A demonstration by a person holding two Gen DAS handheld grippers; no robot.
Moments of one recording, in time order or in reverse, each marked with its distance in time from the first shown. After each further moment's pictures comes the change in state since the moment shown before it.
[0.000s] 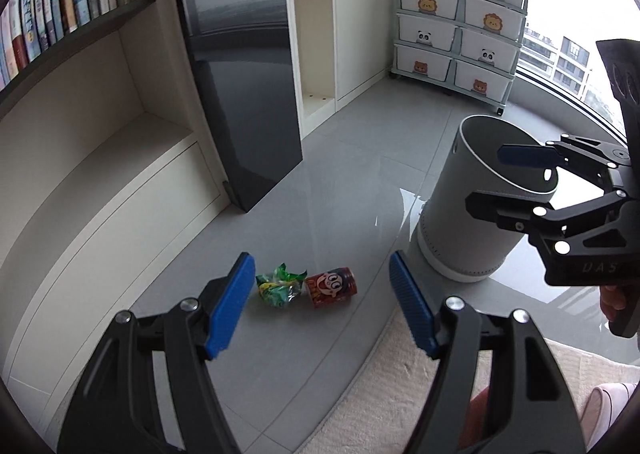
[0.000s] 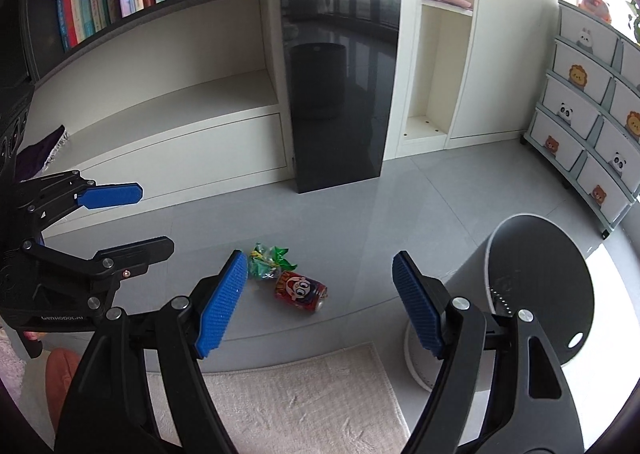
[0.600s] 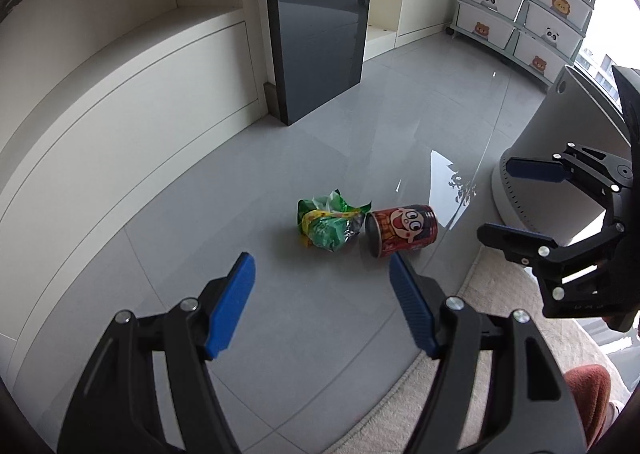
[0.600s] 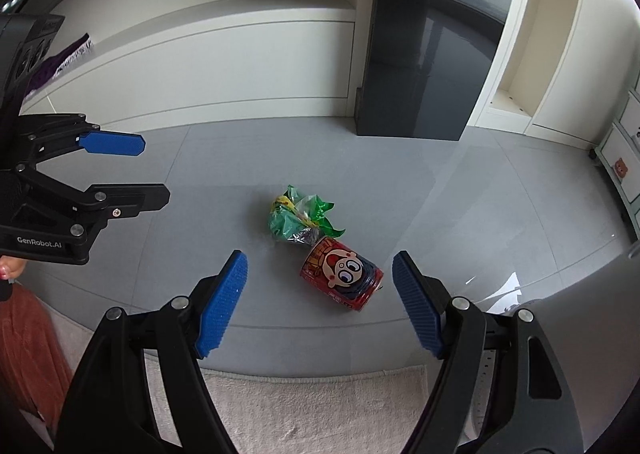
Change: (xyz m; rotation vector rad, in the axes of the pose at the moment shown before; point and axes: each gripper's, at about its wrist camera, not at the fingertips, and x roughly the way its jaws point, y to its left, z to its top) left arm 0.130 0.075 -0.081 -0.146 0.171 0.042; right arm 0.178 0.044 -0.053 -0.221 0.147 0.115
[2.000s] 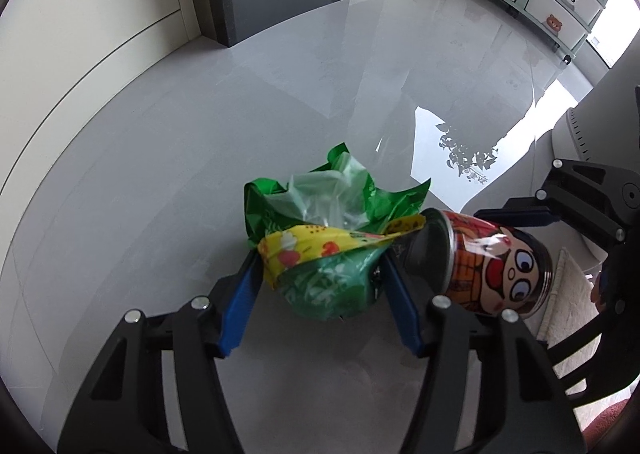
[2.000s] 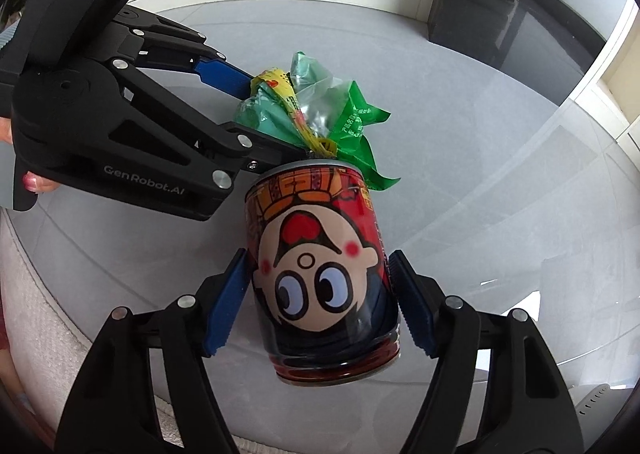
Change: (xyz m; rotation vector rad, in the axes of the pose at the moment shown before) left arm 0.203 -0.006 0.009 0.030 0.151 -0.108; right arm 0.166 -0.024 -0.058 -0.238 0.201 0.153
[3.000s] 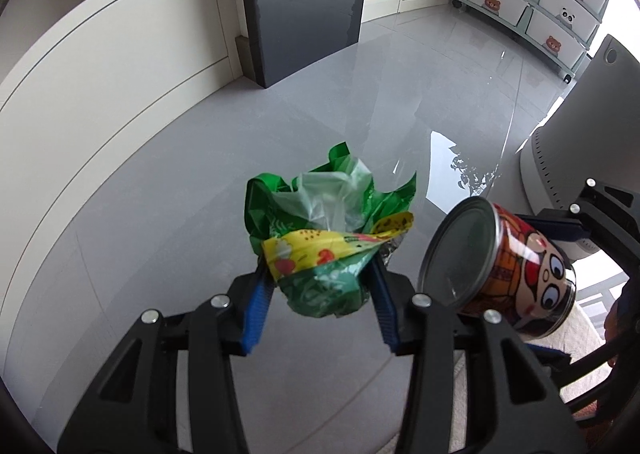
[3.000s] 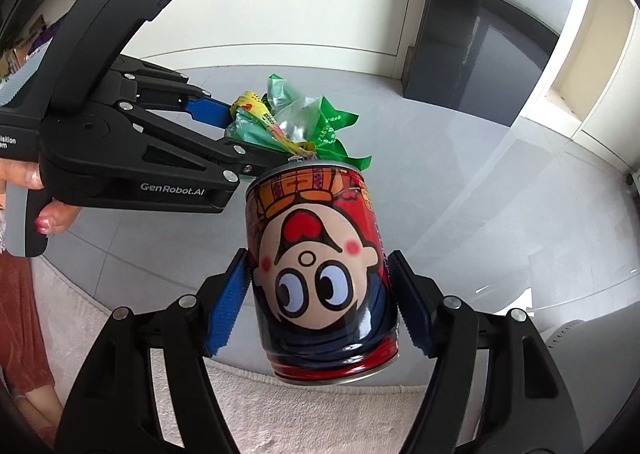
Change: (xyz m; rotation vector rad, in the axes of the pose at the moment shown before) left arm -0.109 -0.023 -0.023 -0.040 -0.085 0.094; right arm -0.111 0.049 -0.020 0.105 -0.152 -0.071
